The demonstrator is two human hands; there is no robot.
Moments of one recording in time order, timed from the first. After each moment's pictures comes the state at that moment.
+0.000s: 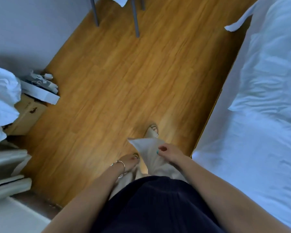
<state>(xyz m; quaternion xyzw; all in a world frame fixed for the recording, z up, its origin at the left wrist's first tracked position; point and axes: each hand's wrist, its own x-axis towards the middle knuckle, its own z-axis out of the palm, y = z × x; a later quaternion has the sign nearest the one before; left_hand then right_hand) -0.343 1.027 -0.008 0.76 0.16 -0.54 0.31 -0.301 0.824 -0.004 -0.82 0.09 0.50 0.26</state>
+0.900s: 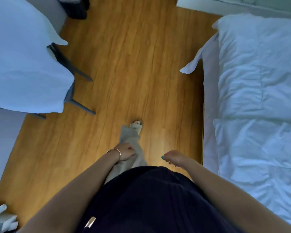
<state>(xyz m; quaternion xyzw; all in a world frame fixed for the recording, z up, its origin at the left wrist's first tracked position) 0.402 0.845 -0.022 0.81 -0.05 -0.55 0.19 0.310 0.614 -0.035 -0.72 0.31 0.48 0.39</state>
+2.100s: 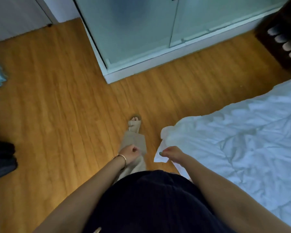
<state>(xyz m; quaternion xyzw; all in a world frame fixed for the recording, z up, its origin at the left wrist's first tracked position) 1.198 0.175 -0.022 0.82 -0.21 -0.52 0.12 1.037 0.021 -0.042 -0.62 0.48 0.29 0.55</state>
